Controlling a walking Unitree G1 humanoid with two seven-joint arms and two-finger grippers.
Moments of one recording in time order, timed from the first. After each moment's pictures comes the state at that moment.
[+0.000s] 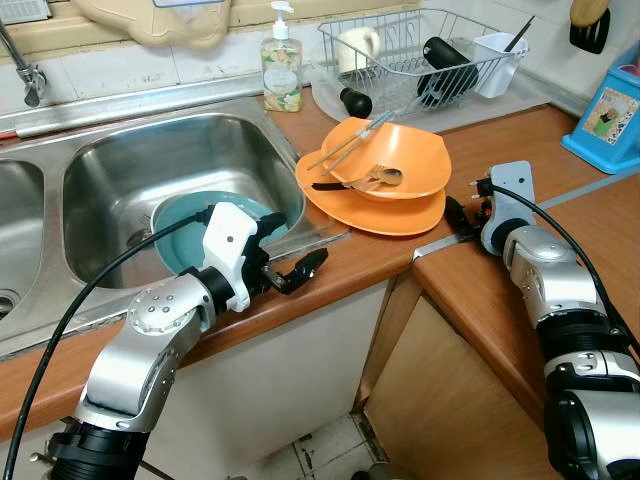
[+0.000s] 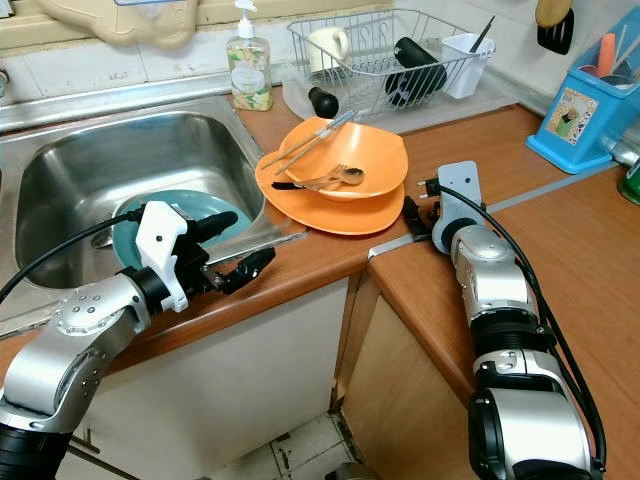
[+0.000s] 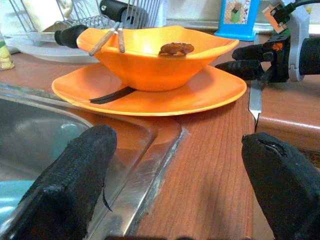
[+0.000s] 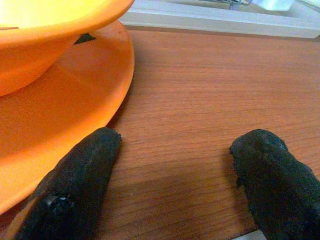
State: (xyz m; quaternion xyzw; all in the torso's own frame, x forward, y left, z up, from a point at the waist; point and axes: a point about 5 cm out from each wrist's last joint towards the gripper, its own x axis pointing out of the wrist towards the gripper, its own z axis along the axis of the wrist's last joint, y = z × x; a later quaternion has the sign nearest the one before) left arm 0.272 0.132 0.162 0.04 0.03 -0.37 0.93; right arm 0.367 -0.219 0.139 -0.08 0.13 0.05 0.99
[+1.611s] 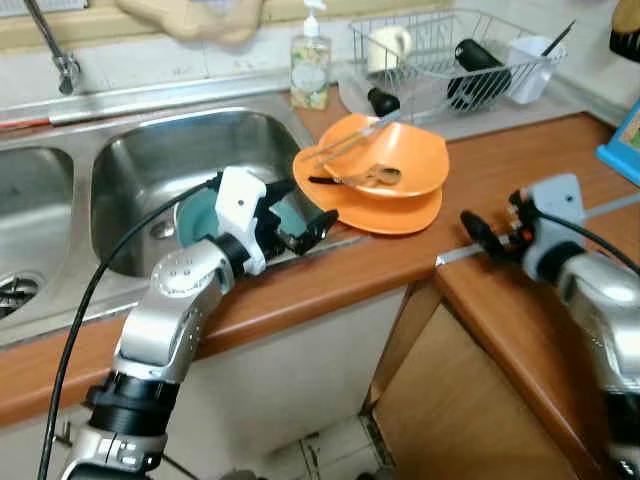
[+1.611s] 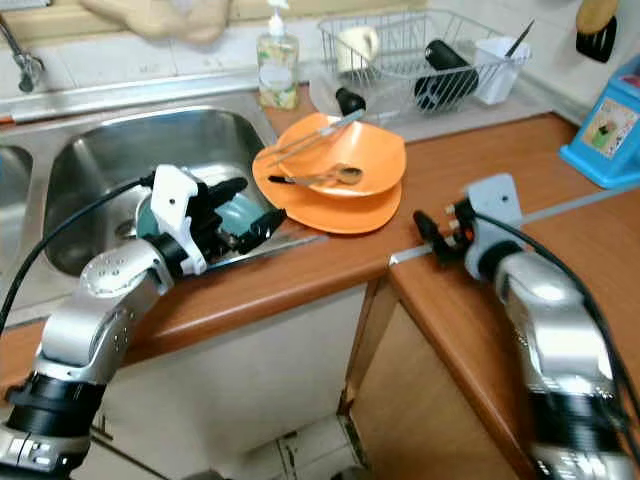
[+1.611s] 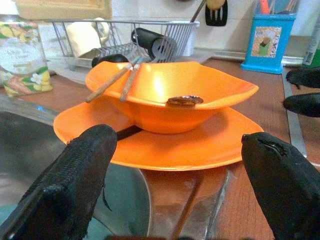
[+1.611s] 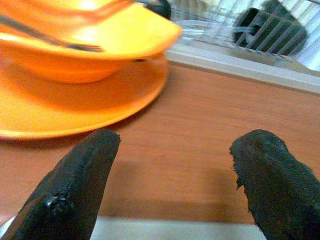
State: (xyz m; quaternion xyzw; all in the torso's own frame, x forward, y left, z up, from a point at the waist) left arm 0.309 0.119 0.176 0.02 -0.02 -0.36 0.93; right arm 0.295 -0.236 0.172 -0.12 0.09 0.15 0.98
